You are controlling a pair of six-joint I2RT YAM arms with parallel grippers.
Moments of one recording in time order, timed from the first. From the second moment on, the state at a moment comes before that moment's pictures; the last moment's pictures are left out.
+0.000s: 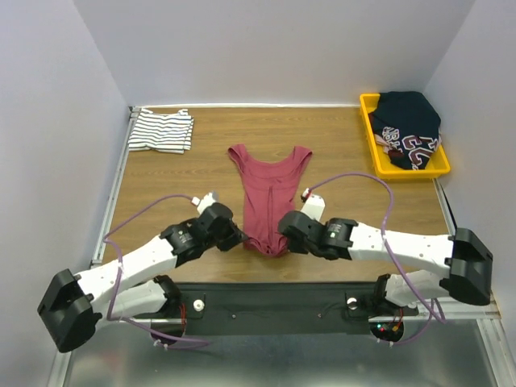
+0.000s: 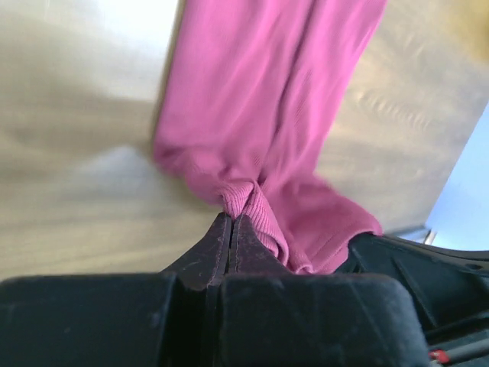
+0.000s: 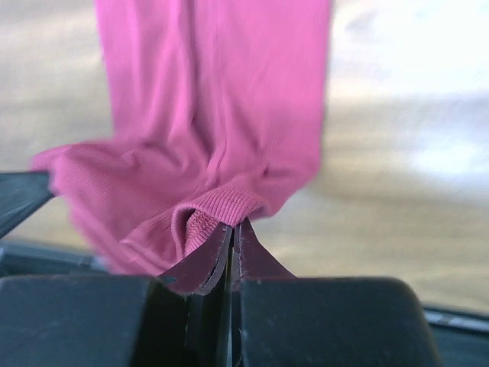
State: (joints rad) left arm -0.89 0.92 0.51 -0.41 -0.13 -1.31; right arm 1.18 1.26 0.85 -0.61 0.45 1.21
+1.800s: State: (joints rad) left arm -0.56 1.37 0.64 -0.06 0.03 -0.88; right arm 0.72 1.58 0.98 -0.38 0.27 0.77
